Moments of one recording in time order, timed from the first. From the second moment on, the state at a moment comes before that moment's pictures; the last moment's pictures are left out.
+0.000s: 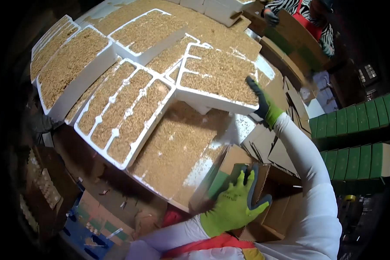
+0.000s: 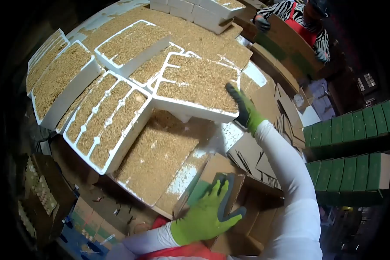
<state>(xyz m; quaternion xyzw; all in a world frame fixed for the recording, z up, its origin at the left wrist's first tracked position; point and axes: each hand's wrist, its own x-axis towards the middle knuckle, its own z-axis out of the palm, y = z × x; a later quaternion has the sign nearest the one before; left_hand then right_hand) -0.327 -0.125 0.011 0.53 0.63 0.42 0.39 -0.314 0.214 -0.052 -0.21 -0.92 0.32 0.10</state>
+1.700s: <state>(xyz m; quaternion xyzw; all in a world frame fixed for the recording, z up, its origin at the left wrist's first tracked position) -0.207 0.203 -0.004 0.91 0.40 0.02 0.08 0.000 -0.105 0.068 -0.43 -0.85 0.14 0.28</state>
